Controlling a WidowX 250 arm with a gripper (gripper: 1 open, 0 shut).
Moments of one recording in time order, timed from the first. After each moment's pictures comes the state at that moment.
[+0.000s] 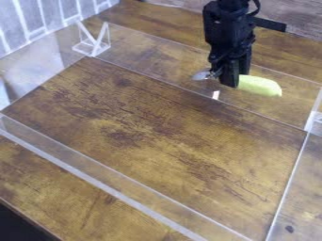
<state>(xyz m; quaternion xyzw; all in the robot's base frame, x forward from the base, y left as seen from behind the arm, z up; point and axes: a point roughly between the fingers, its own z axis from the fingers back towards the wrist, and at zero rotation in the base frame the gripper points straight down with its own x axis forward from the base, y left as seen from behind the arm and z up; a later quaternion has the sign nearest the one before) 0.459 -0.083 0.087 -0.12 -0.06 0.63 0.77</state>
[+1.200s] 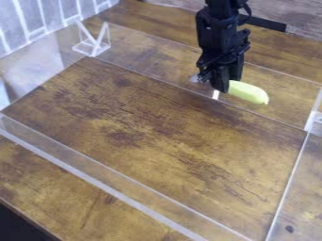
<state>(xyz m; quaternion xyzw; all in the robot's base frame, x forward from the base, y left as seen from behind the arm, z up) 0.460 -0.074 0.081 -0.12 -0.07 0.58 0.80</state>
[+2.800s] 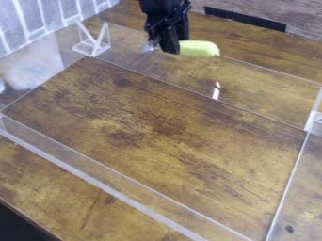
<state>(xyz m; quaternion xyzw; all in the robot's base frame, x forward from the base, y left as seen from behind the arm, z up) 0.457 0.020 0.122 -0.15 -0.09 0.67 0.72</state>
